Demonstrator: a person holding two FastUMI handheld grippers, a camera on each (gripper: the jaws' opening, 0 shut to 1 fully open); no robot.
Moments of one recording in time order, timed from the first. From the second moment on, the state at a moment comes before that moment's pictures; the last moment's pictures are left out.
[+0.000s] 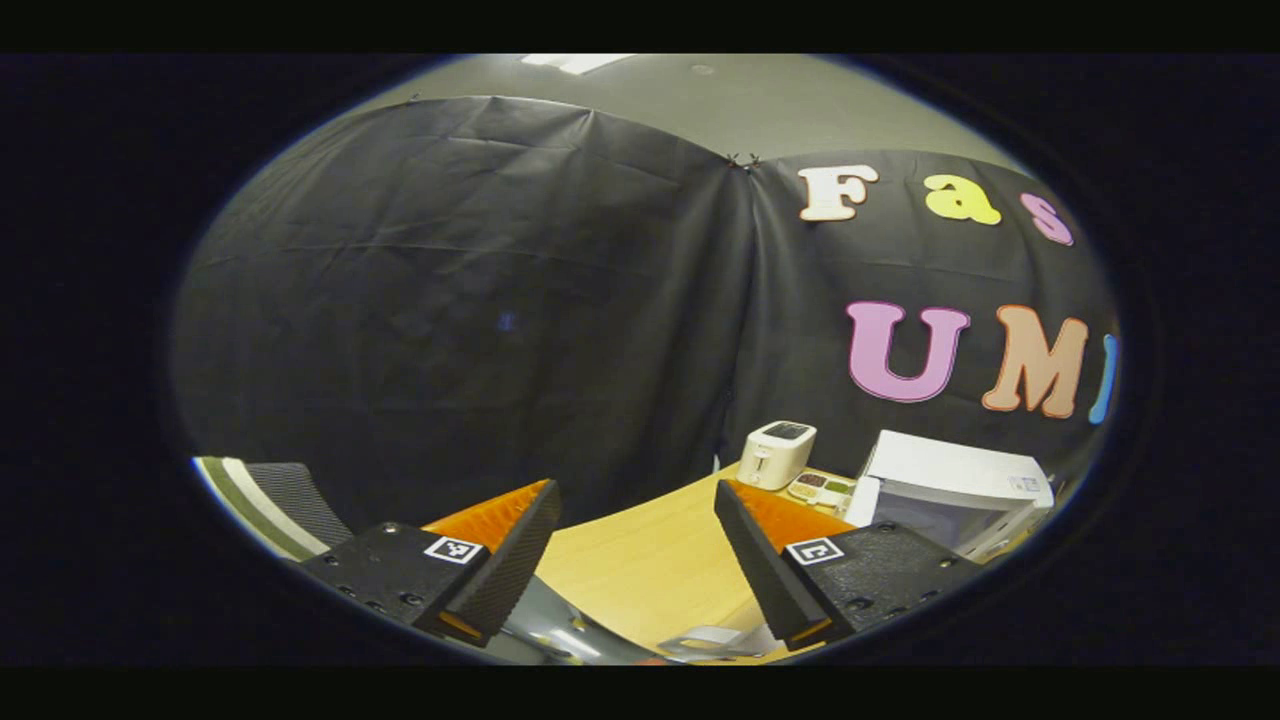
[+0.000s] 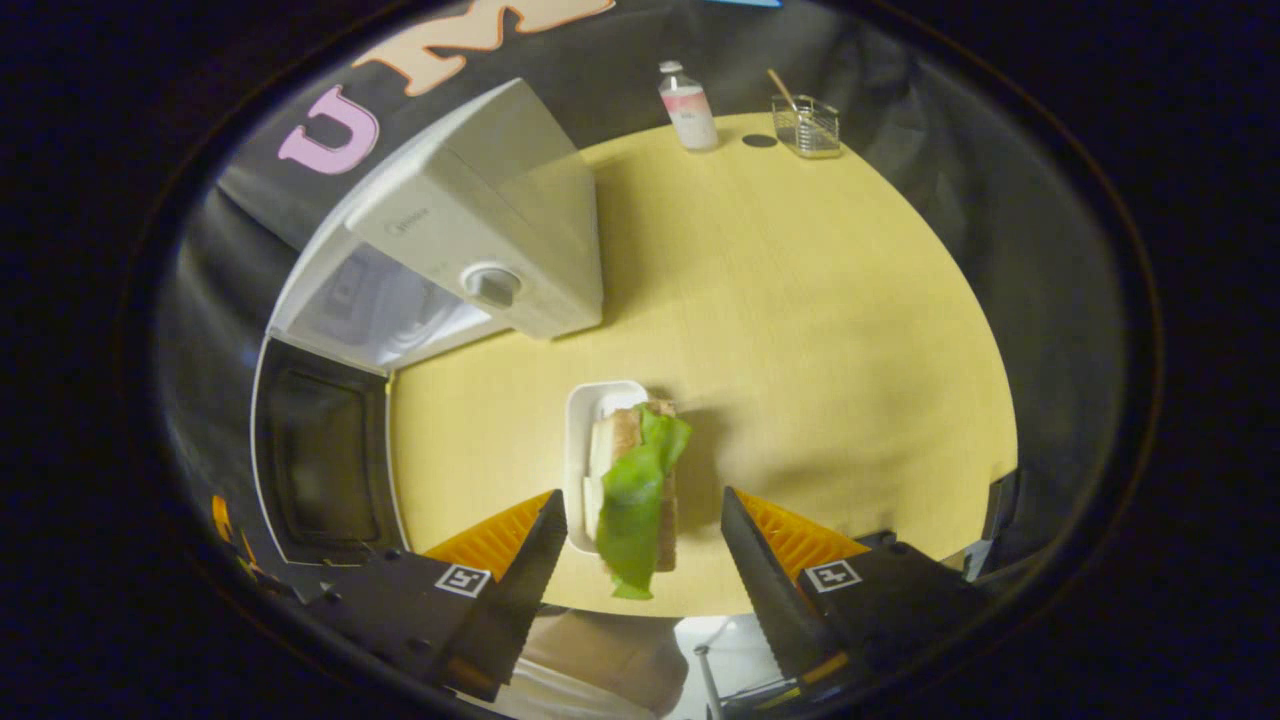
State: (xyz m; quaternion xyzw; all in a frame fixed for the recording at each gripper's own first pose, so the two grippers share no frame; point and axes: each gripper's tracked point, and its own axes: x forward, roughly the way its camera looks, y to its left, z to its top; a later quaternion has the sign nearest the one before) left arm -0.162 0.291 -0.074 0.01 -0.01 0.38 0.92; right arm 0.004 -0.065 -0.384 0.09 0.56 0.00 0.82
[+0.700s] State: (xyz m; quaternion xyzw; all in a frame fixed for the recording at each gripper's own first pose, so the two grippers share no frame) left arm -0.112 0.271 -0.092 0.03 0.03 0.38 0.93; right arm 0.003 -0.037 -0.419 0.16 0.60 0.05 0.78
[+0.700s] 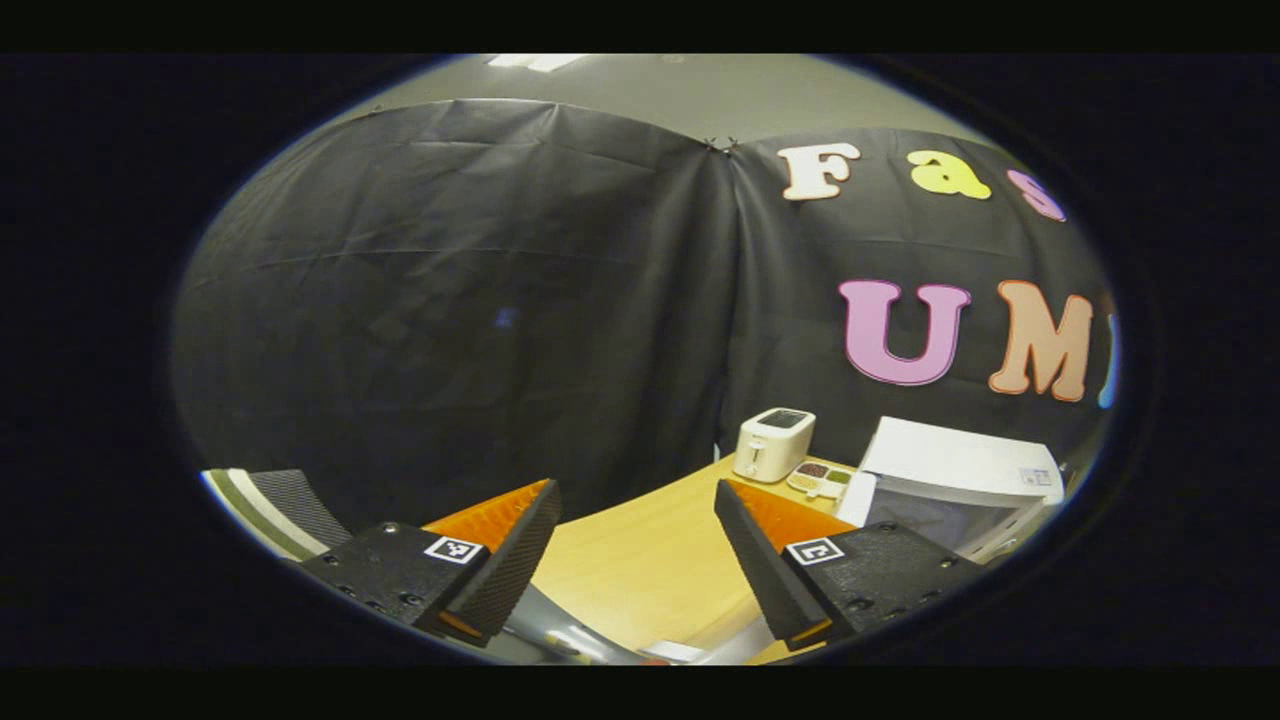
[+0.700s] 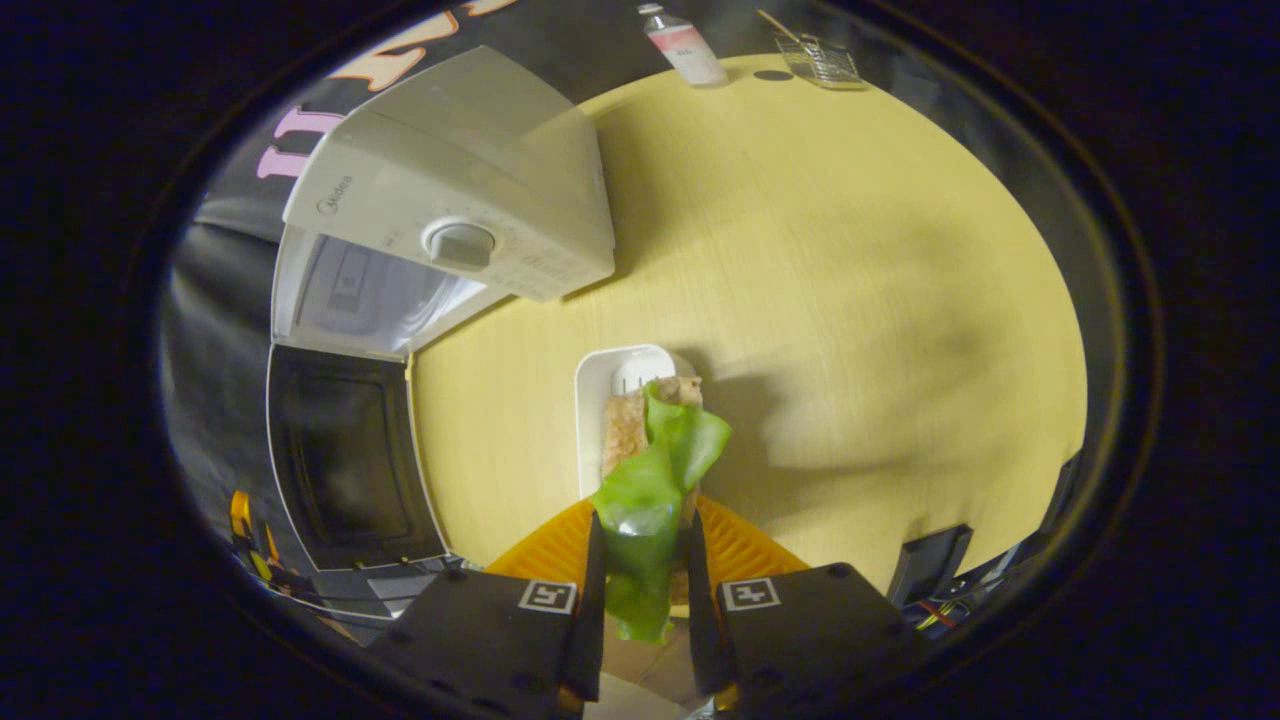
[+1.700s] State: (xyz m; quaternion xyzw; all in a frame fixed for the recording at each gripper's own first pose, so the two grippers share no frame) left arm -0.080 0.283 -0.122 -0.02 0.08 0.27 0.96; right arm -0.023 0.096 -0.275 0.27 0.45 0.10 0.85
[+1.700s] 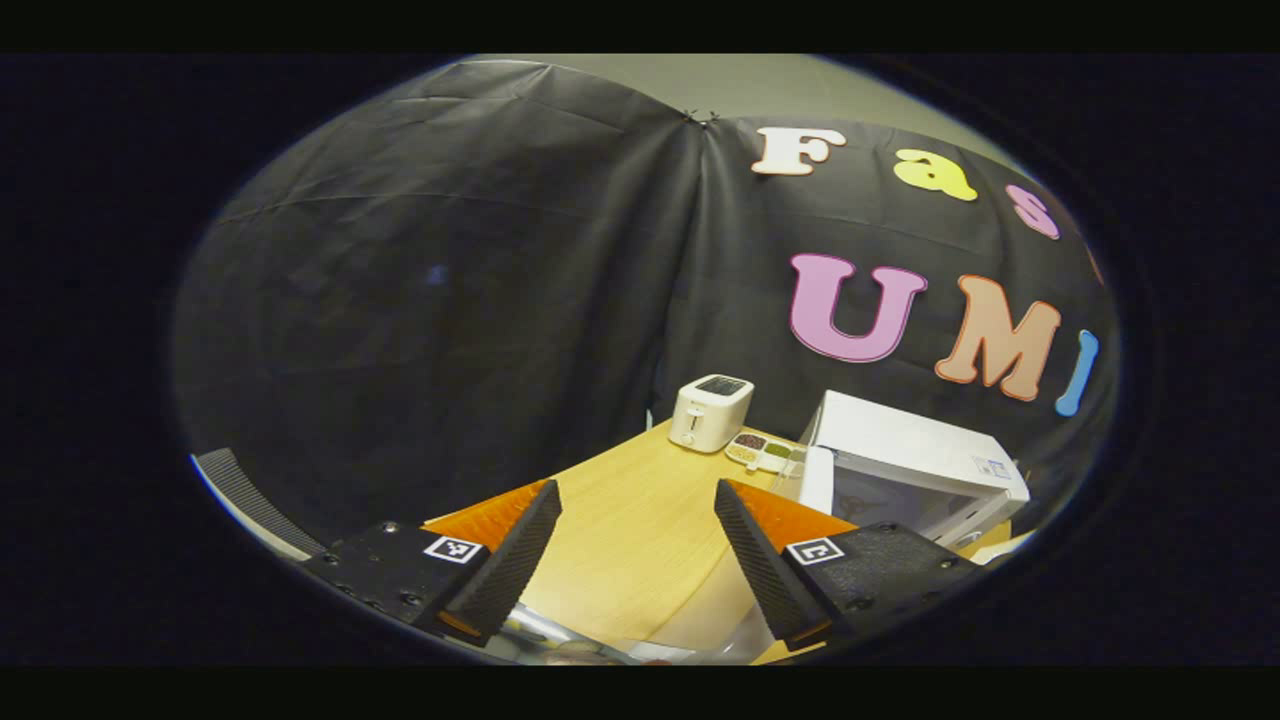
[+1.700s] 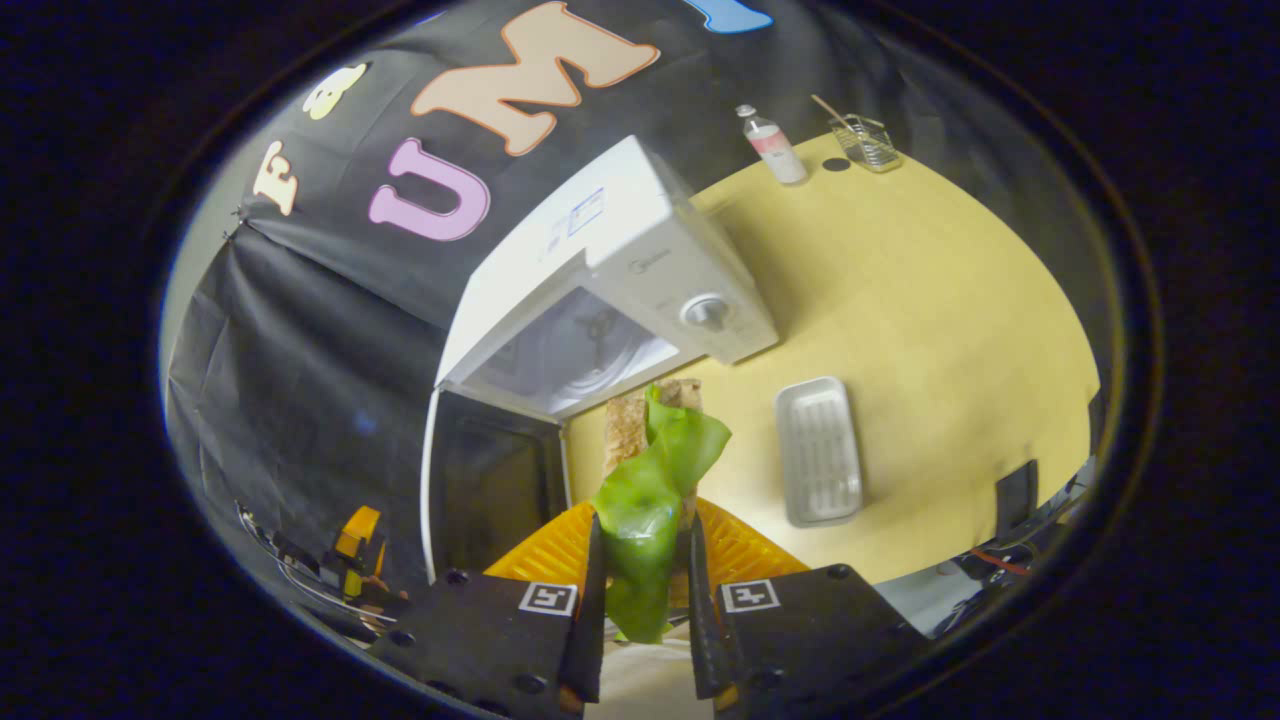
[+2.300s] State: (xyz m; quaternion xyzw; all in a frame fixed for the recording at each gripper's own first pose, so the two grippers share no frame) left arm -0.087 0.288 -0.145 -0.02 0.13 0.23 0.97; right arm 0.016 0.241 -0.306 0.35 0.38 0.14 0.85
